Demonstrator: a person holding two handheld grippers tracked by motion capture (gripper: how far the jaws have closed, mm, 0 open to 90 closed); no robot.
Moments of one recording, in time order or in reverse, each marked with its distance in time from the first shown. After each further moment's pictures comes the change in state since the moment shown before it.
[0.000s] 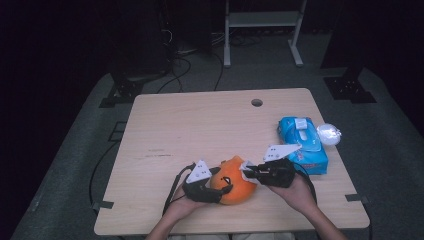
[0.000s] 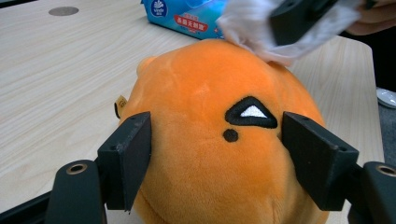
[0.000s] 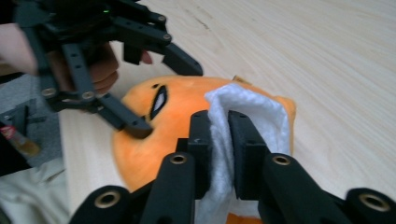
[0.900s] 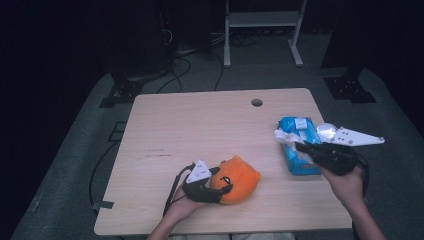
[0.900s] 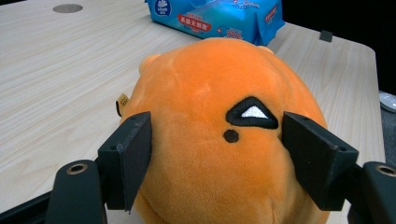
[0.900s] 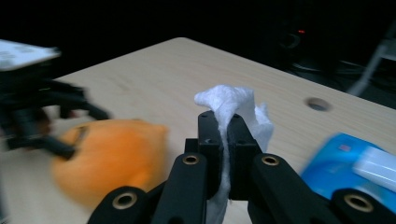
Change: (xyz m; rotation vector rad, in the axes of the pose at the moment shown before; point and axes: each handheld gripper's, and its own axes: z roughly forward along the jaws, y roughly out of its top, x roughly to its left) left arm -0.001 0.000 -0.001 0.002 0.015 -0.010; right arm -0.039 -0.016 -0.125 -0.259 -0.274 0.074
